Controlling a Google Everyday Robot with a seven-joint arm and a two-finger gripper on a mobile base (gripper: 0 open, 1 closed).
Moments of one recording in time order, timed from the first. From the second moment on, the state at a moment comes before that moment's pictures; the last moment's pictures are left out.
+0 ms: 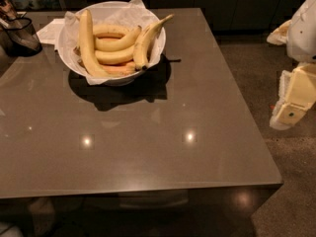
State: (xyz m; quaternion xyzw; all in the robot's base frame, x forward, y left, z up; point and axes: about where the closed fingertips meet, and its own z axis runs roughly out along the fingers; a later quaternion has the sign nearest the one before) arm 0.438 -0.217 0.976 -0.60 0.78 -0.03 0.16
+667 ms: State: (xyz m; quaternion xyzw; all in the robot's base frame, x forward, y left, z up) arm 0.443 -0.212 0.980 -0.59 0.79 -0.02 0.16
